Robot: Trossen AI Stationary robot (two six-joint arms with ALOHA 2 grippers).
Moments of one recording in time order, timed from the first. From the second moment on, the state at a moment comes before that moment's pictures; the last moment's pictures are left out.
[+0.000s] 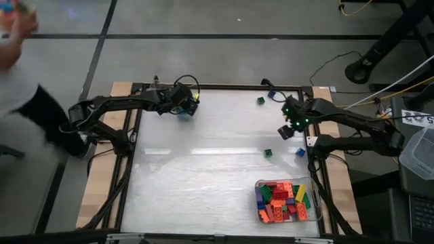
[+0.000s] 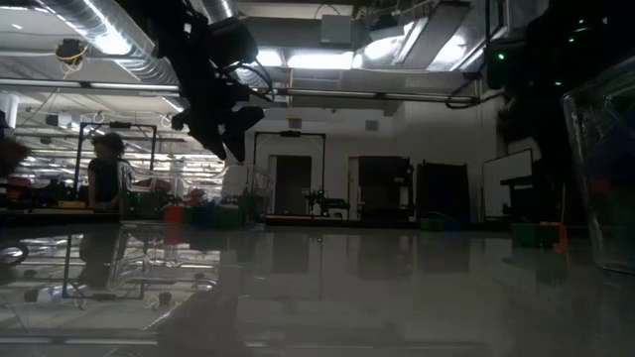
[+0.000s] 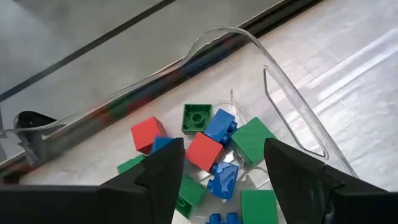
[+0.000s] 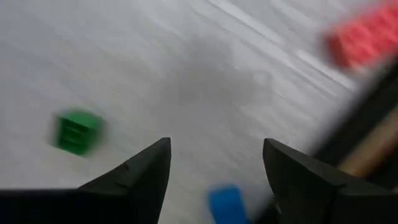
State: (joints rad) left arm 0.46 1.42 0.94 -0.46 -0.52 -0.37; right arm -0.55 1.02 0.74 -1.12 -0.07 0.46
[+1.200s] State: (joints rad) left arm 0.46 1.42 0.94 -0.46 -0.46 -0.40; right arm 0.14 1.27 0.59 -0.58 0.17 0.57
